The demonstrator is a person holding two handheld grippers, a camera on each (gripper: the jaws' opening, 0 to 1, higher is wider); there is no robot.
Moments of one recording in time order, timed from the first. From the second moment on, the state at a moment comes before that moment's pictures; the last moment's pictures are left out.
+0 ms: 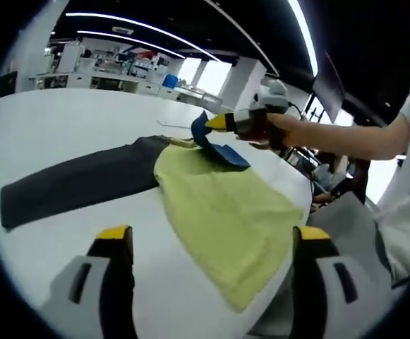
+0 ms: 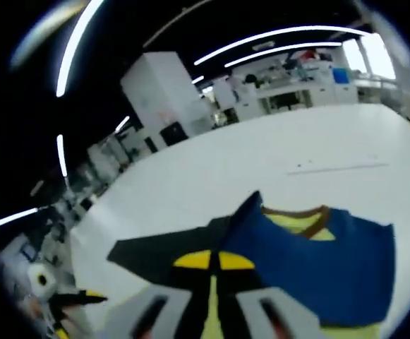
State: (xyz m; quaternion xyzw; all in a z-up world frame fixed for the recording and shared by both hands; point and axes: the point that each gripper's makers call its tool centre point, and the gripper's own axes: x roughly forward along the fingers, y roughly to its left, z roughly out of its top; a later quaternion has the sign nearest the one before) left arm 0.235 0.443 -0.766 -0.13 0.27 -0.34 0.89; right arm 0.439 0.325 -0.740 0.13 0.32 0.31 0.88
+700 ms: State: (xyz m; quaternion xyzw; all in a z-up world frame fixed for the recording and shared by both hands) left arm 0.242 0.458 -0.782 -0.16 0.26 -0.31 0.90; right arm 0.435 0.382 -0.809 0.06 0.39 0.34 0.85
